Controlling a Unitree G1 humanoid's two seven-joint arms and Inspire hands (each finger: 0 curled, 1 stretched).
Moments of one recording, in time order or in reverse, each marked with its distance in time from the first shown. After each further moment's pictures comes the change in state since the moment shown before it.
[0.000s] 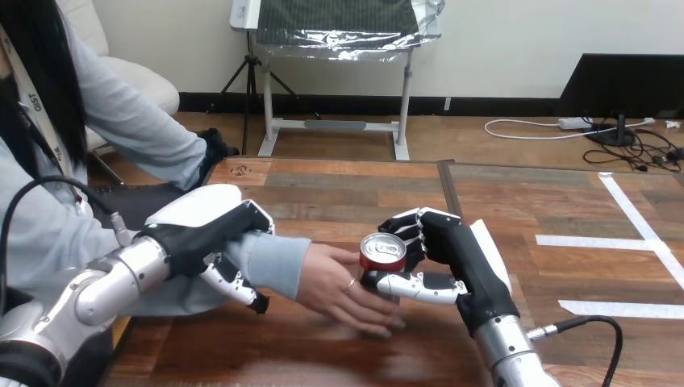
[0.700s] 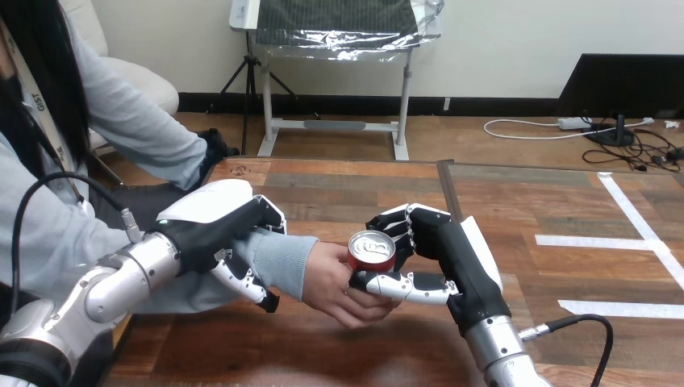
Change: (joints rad) left arm 0.000 -0.022 0.001 -0.017 -0.006 0.008 0.000; right arm 0.040 0.024 0.014 -0.089 0.005 -0.002 0.013
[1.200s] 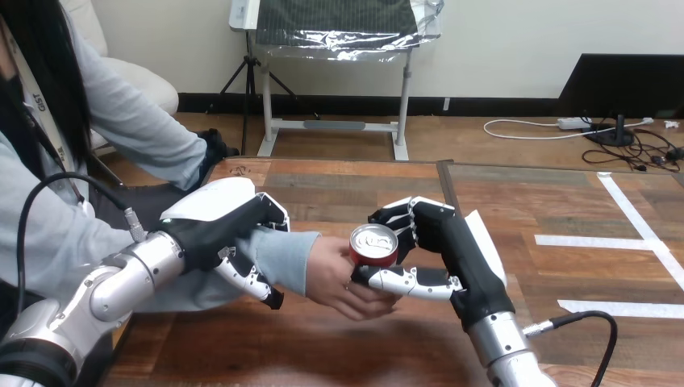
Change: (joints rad) left arm -0.001 -0.017 0.017 0.000 -0.002 0.008 0.000; right arm 0.012 0.000 -0.002 -0.057 0.011 0.000 0.015
